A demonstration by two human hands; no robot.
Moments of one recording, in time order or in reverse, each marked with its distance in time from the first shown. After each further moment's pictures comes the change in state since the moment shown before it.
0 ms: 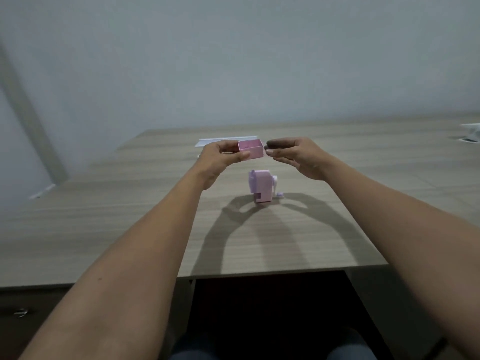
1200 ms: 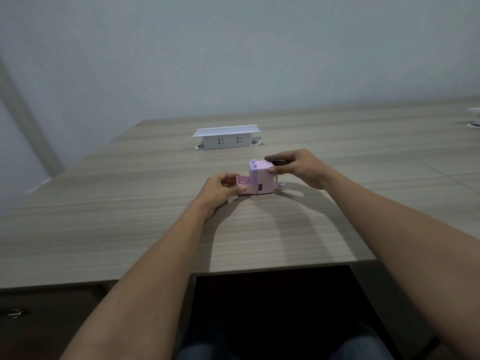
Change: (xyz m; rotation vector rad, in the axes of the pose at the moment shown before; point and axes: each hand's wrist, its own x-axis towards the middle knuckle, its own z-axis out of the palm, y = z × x) left_hand -0.015 -0.104 0.007 0.050 0.047 -0.205; right_hand 0.009 0.063 -0.006 -0.256 -0.018 0.022
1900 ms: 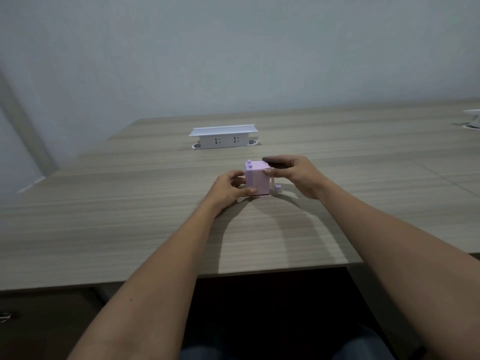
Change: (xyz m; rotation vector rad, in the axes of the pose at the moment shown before) left_hand 0.004 0.006 0.024 0.072 -0.101 0.052; right_hand -0.003 0.018 0.010 0.146 0.080 -0.042
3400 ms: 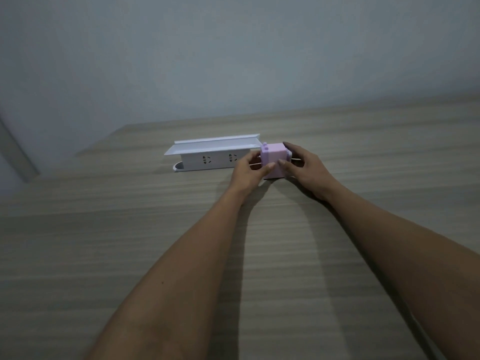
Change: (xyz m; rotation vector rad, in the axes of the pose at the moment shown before) left_hand 0.263 -0.023 0.038 -0.059 0.200 0.118; right_hand 0.211 0.091 -0.071 -0.175 0.169 -0.166
